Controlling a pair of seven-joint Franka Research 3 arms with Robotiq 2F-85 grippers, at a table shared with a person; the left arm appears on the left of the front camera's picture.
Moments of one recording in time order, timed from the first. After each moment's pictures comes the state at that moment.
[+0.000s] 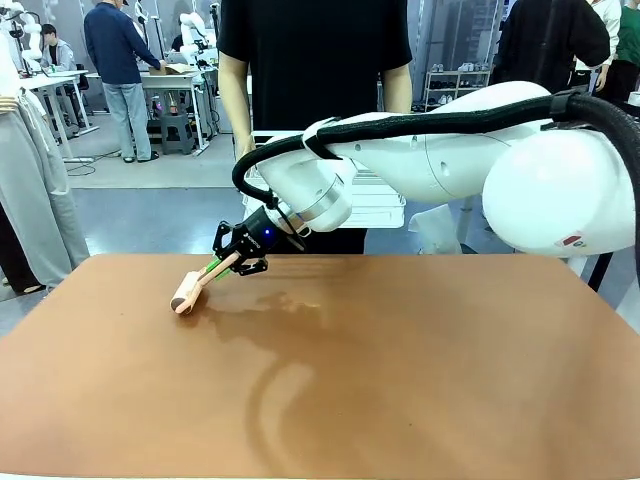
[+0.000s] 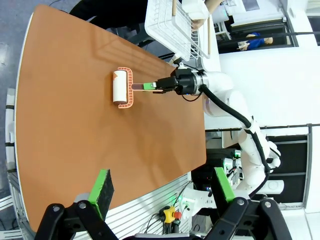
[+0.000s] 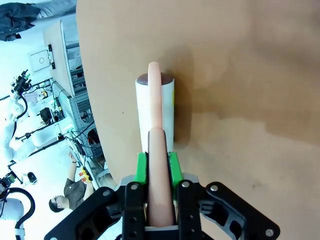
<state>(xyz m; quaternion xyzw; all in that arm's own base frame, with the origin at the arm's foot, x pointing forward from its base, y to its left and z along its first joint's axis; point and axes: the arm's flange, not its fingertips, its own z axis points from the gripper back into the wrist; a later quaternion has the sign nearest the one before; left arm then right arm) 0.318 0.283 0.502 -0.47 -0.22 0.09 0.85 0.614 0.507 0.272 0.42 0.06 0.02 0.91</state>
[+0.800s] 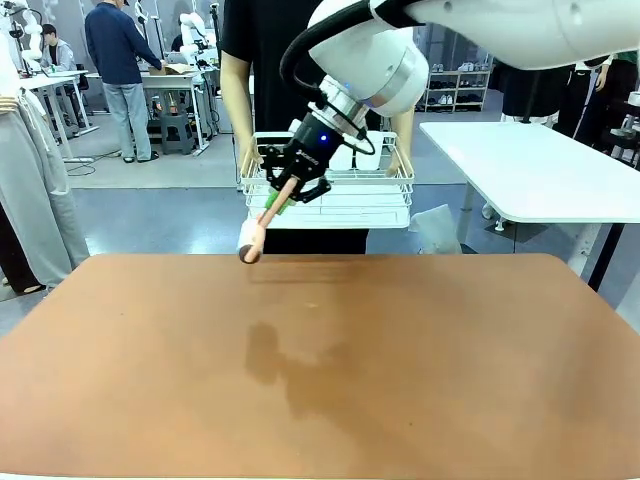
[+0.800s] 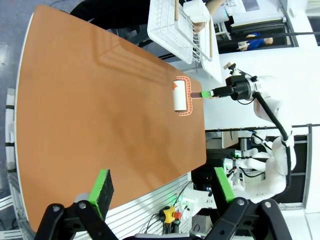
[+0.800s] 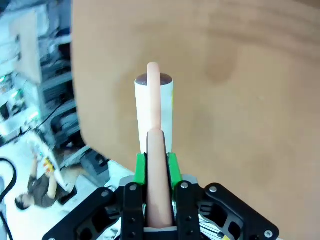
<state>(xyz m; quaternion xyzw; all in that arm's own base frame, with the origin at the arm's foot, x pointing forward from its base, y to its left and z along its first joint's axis) 0.318 0.284 0.502 -0.47 -0.22 0.09 0.85 0.585 0.403 0.453 0.28 0.05 0.04 0.96</state>
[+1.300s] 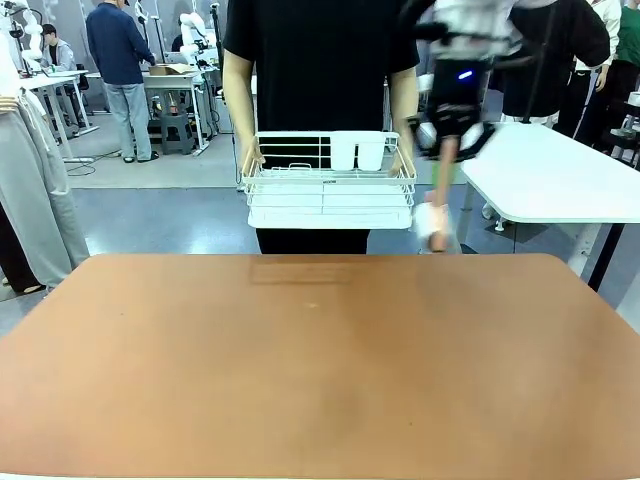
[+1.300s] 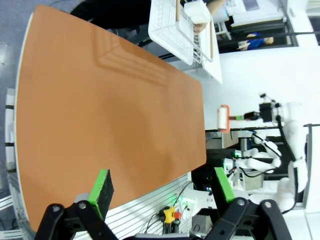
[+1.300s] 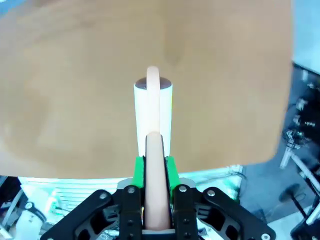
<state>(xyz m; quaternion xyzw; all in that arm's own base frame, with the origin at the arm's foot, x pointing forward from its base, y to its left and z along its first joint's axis) 0.318 0.284 0.502 -0.47 -0.22 0.09 0.85 0.492 0.191 0.562 -0.01 0.02 -0.06 1.00</state>
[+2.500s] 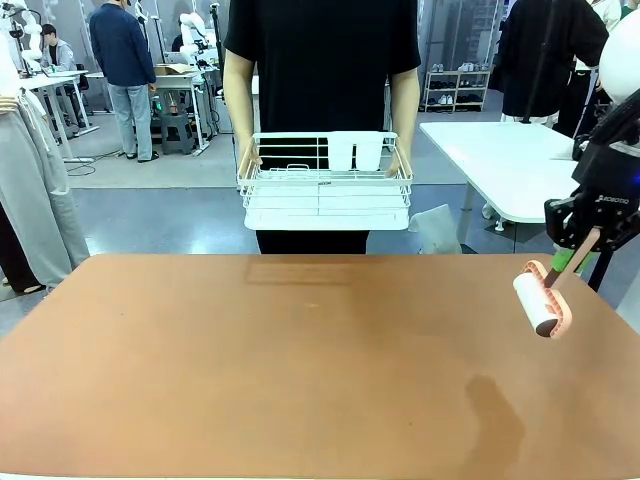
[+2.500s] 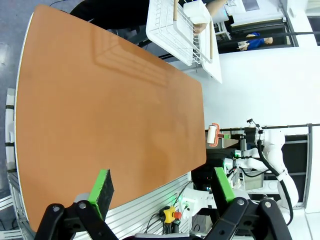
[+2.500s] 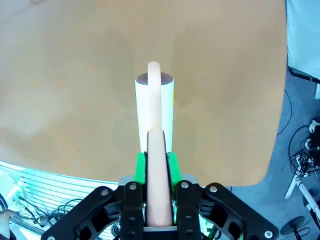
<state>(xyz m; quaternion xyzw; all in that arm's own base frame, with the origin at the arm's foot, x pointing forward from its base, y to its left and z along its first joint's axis) 0.318 0.283 0.502 -0.47 -0.22 0.09 0.85 0.398 0.037 0.454 0.06 -0.04 -0.01 1.00</state>
